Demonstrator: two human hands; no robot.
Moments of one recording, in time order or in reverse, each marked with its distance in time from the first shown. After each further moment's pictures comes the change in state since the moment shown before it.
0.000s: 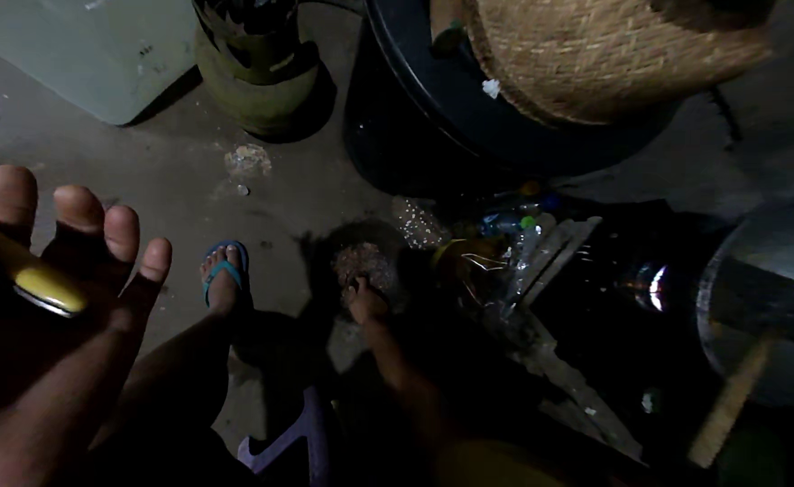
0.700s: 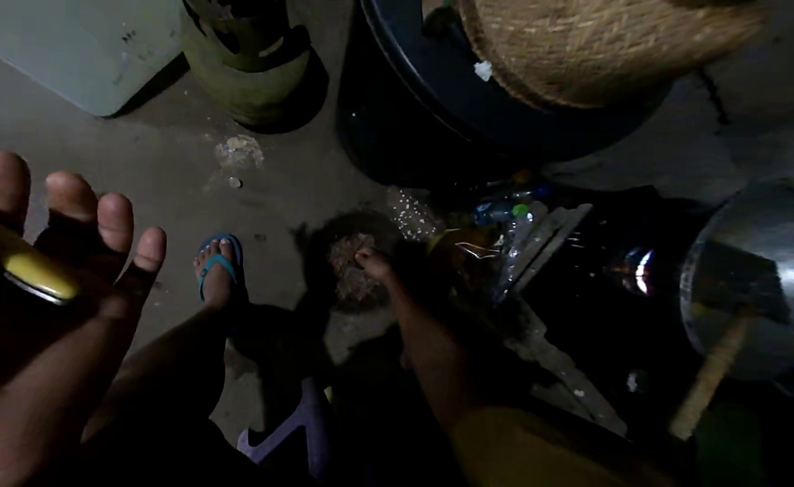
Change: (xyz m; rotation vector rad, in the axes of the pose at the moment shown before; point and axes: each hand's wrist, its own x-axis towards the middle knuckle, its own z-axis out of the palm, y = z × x) left_hand 0.021 -0.008 -0.041 -0.109 -0.319 0.017; right_hand 0.053 0.019 -0.060 0.227 -0.076 -0.145
